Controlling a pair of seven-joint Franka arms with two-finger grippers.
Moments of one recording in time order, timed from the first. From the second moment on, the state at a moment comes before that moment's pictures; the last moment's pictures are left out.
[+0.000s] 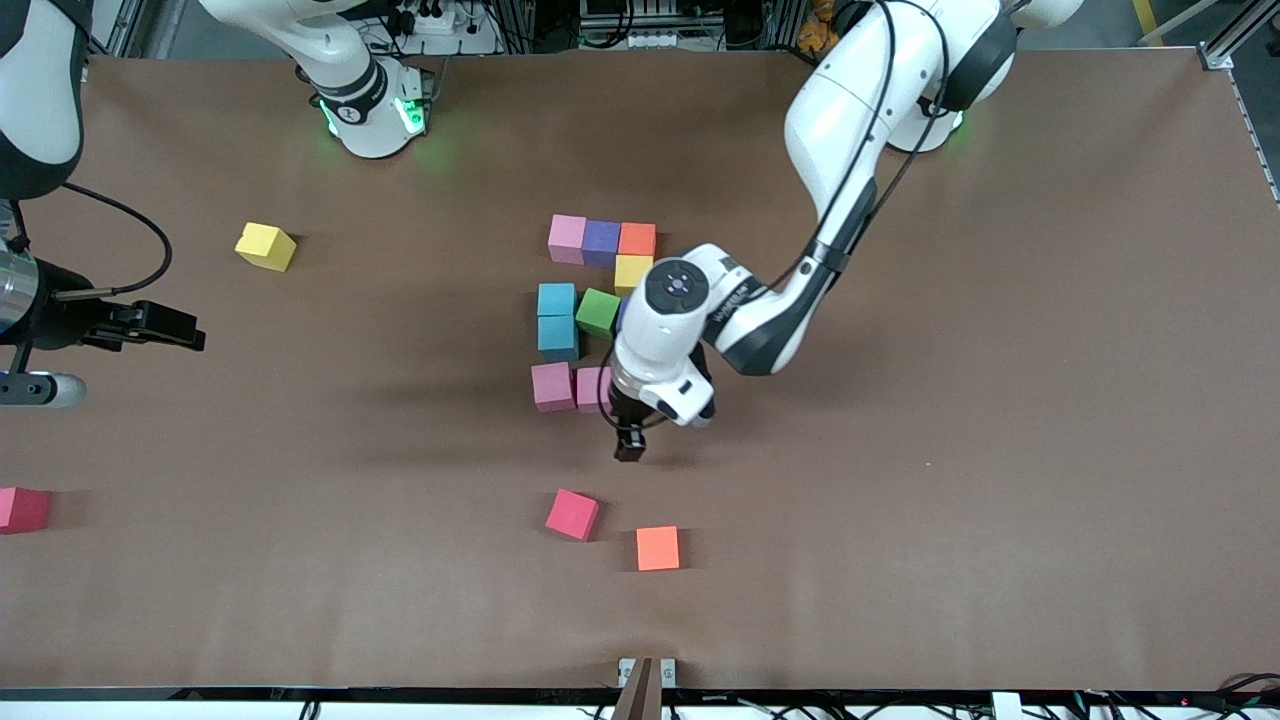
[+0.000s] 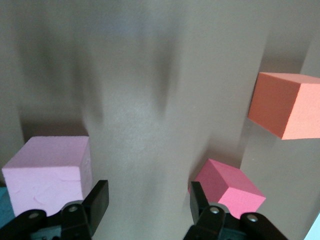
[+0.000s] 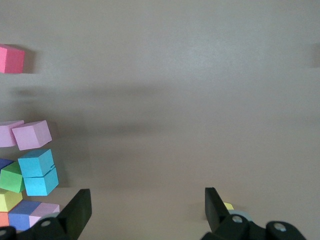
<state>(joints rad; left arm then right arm) -0.66 0.96 -0.13 -1.15 0.11 2.47 -2.48 0.24 0.30 -0.30 -1.29 0.12 1.47 -0.03</state>
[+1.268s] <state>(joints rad) -0.51 1.00 -0.03 -1.16 0.05 2.63 -2.78 0.23 0.30 -0.30 -1.29 0.12 1.47 -0.03</state>
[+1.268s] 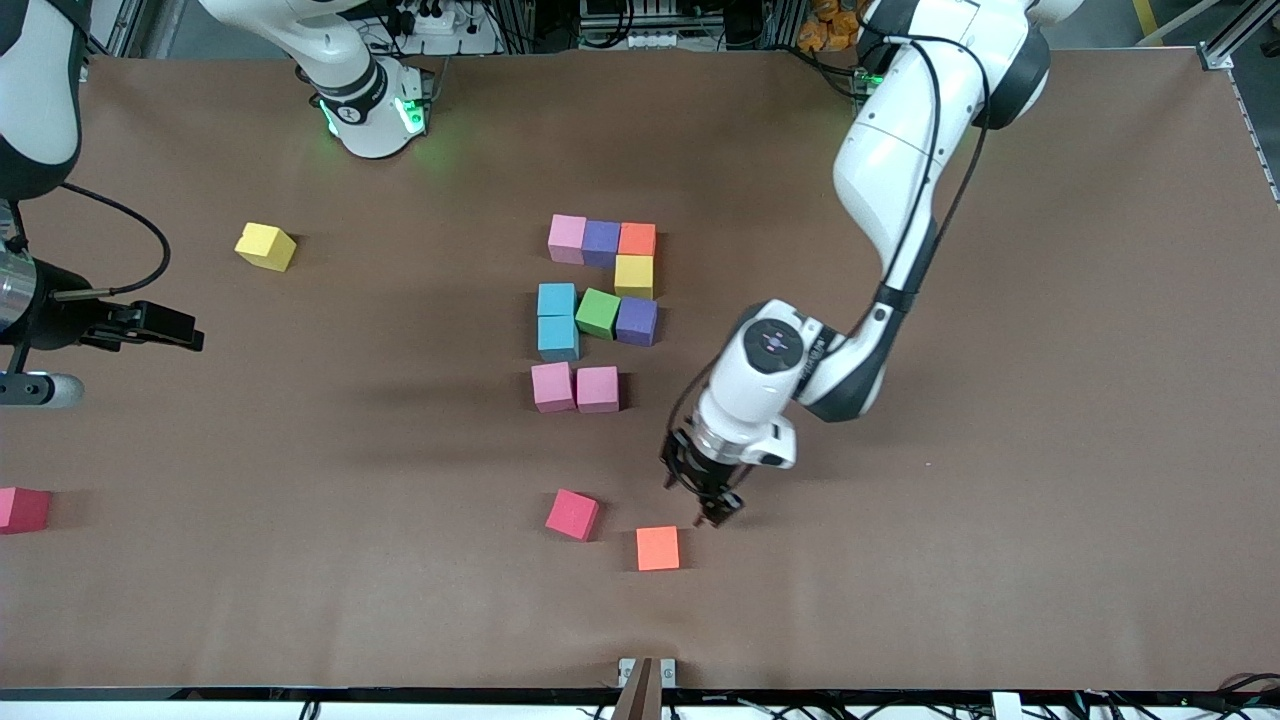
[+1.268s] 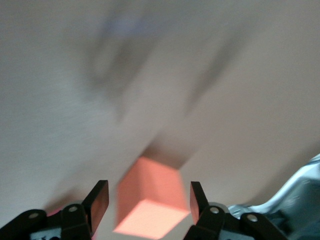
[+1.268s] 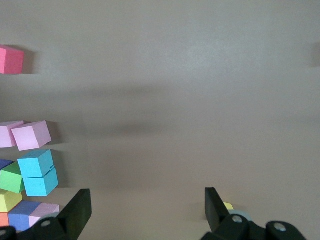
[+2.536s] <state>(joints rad) -0.57 1.10 -0.01 -1.16 0.05 2.88 -2.73 0.11 0.30 -0.30 -1.29 0.12 1.50 -0.03</state>
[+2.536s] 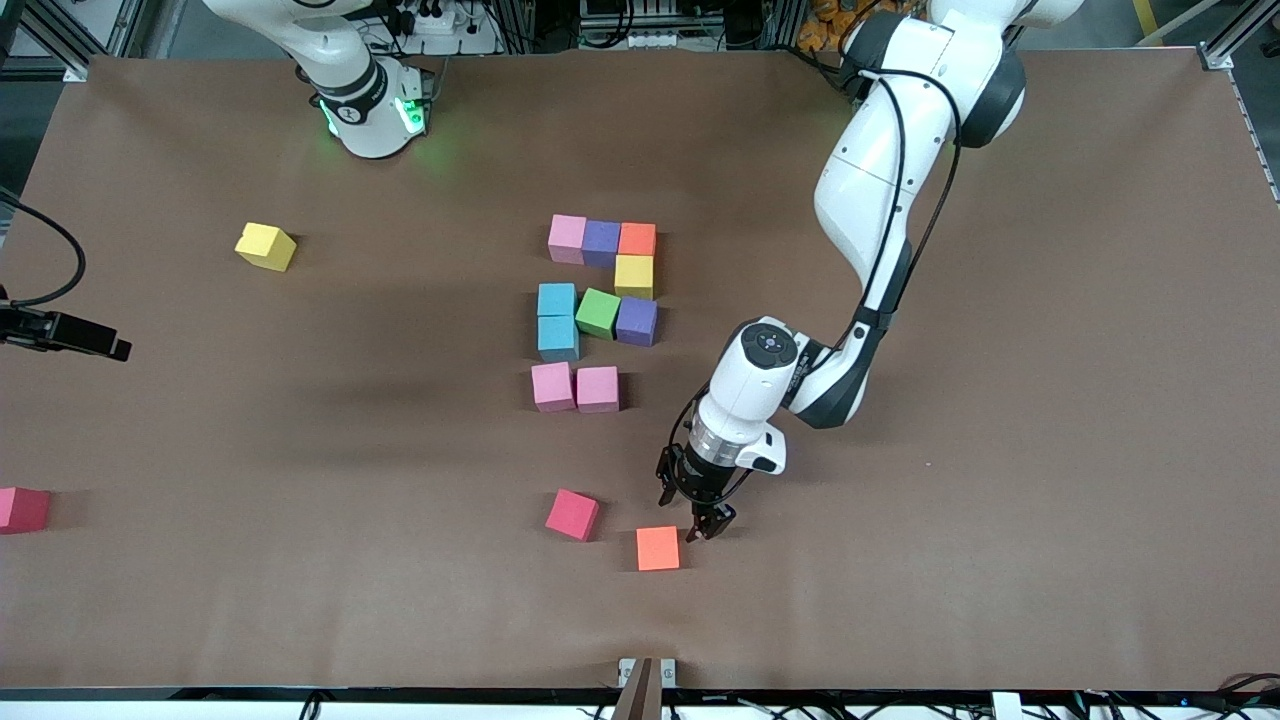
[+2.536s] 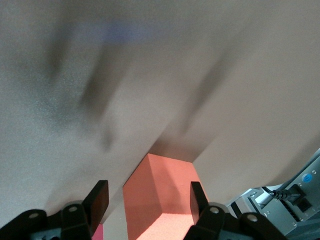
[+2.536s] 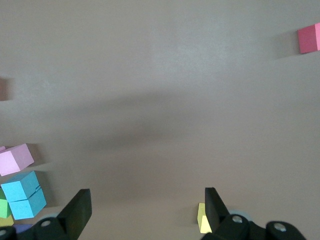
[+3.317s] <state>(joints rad) -0.57 1.12 0.00 -1.16 0.06 2.97 -2.55 0.11 0.31 -0.30 -1.29 0.12 1.52 -0.03</state>
